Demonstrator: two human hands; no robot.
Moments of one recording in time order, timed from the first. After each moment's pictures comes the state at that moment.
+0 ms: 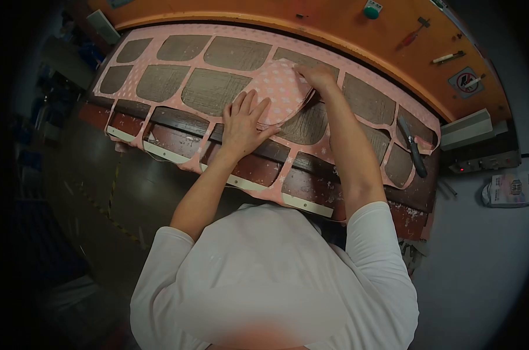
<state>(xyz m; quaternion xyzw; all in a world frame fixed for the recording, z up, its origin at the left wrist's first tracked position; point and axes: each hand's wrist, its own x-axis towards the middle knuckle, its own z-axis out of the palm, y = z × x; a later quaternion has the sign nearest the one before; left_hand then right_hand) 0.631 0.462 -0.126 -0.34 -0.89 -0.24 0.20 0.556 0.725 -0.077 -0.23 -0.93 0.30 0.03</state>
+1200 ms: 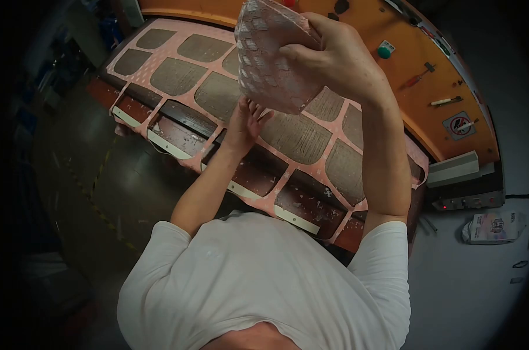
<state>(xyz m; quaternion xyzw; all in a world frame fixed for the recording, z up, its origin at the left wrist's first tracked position) 0.614 0.474 -0.109 -0.17 -0.27 -0.94 -0.10 0.642 0.629 0.155 0.23 -0.88 0.40 0.09</state>
